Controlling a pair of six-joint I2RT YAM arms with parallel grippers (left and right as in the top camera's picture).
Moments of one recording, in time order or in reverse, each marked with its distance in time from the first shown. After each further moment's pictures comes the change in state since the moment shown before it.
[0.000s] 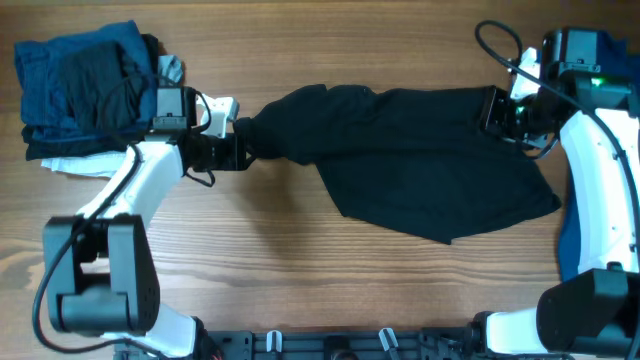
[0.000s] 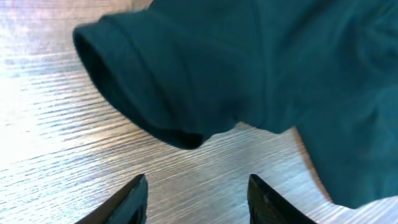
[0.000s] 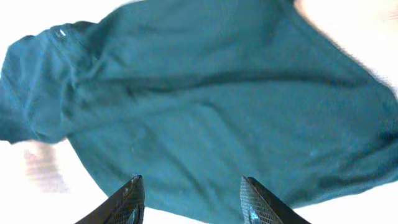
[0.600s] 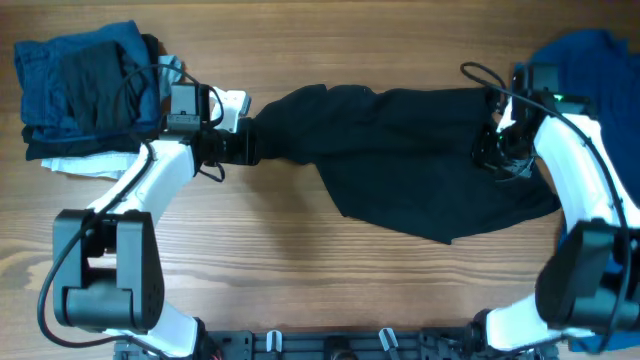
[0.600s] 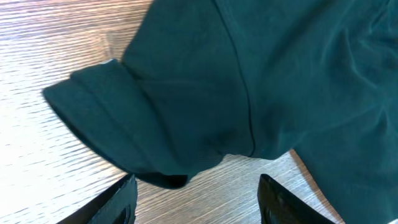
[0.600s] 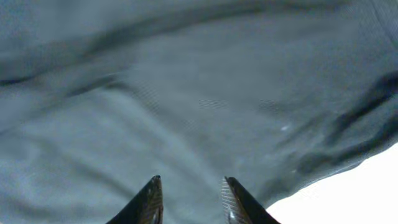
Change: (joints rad) left arm -0.061 0.011 0.000 0.109 -0.034 0.008; right arm -0.014 0.120 -0.223 0.129 0.175 0.114
